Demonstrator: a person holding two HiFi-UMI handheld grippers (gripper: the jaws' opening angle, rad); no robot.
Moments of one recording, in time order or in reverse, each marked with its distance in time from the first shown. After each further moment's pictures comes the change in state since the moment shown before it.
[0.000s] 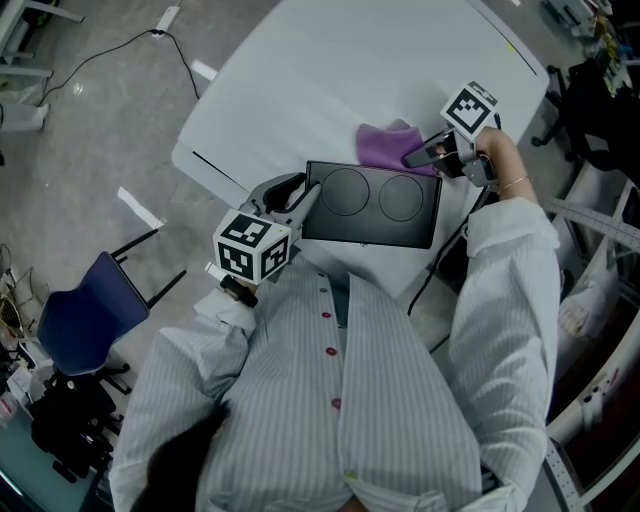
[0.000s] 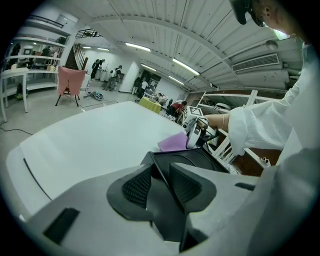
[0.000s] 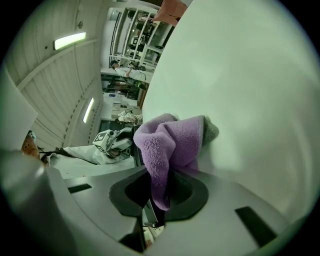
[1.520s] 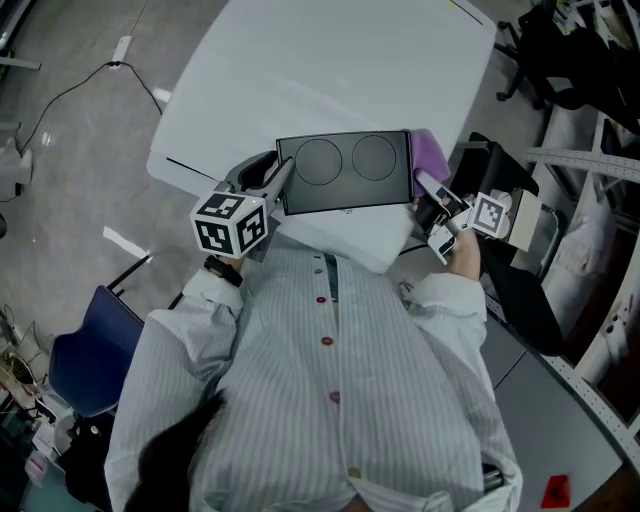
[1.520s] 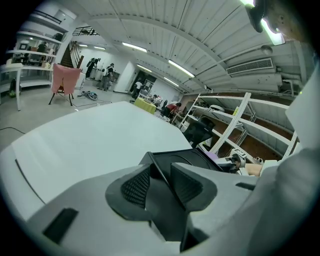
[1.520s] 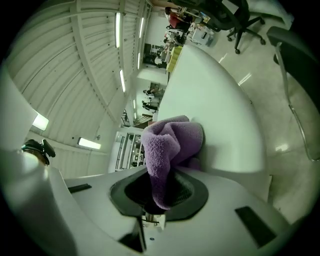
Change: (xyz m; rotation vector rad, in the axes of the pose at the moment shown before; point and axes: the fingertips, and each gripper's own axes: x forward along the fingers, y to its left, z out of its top) left arm -0.004 0.006 0.000 0.015 -0.013 -0.076; right arm -0.011 0.000 -0.135 0.358 -1.396 0.111
